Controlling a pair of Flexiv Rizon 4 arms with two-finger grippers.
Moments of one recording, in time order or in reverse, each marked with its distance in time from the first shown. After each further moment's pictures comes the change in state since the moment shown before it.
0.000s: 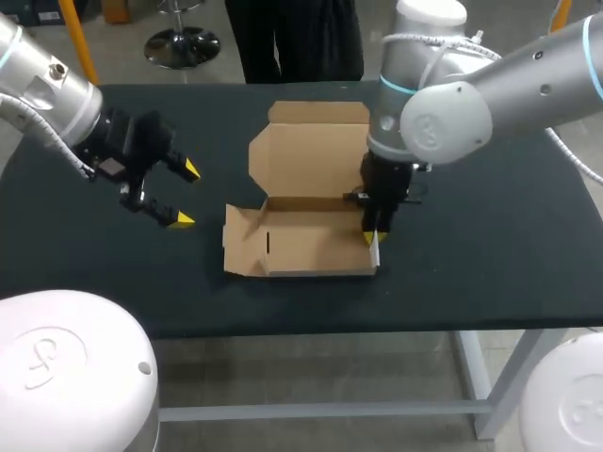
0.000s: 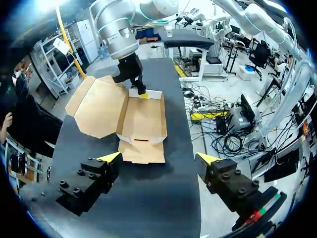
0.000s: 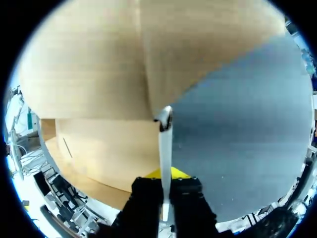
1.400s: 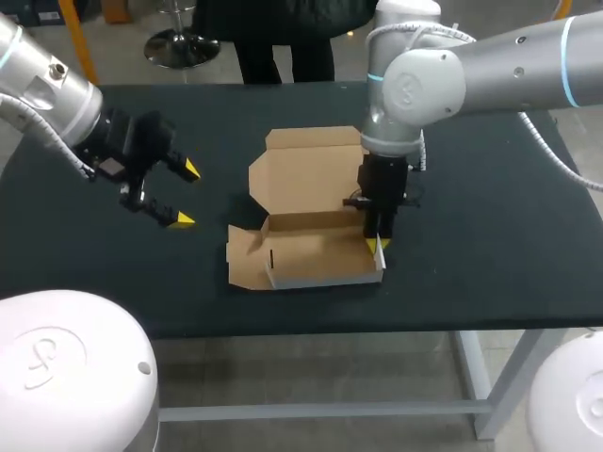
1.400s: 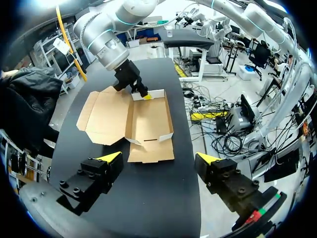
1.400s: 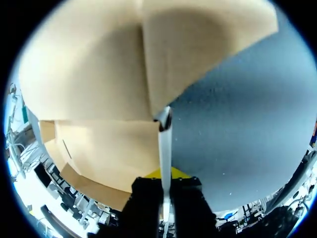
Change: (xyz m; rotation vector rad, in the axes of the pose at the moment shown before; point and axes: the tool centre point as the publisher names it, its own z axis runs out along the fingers) left arm 0.000 0.000 0.000 0.000 0.000 0.000; right arm -0.008 -0.013 0.011 0.231 -0.034 0.001
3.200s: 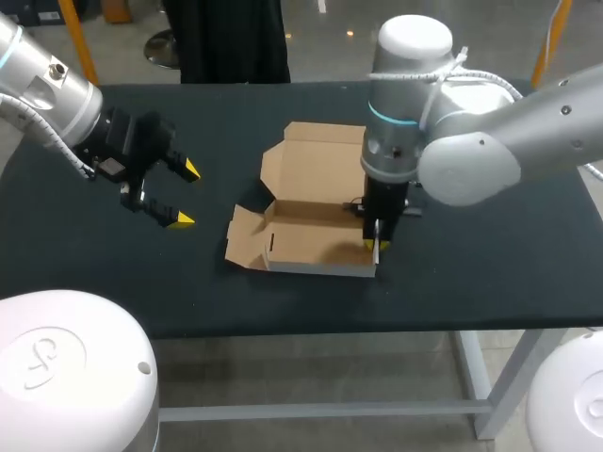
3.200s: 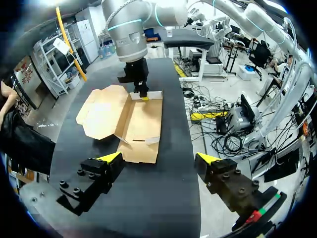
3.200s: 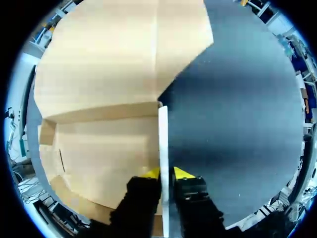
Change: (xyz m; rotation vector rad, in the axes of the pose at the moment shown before) left arm 0.000 0.000 0.000 0.000 0.000 0.000; right arm -0.001 0.016 0.001 -0.391 -0.030 0.186
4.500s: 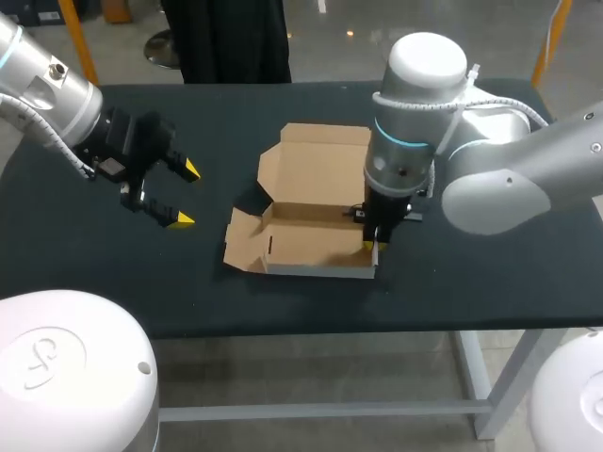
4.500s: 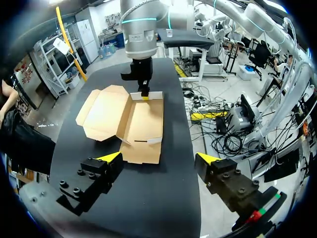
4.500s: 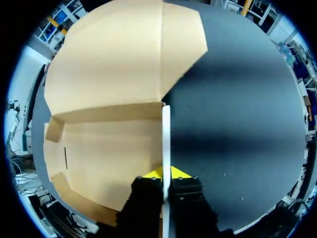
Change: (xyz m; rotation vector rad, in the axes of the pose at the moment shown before) left arm 0.000 0.000 0.000 0.000 0.000 0.000; right arm 0.003 -0.002 -0.001 -0.116 0.043 -0.056
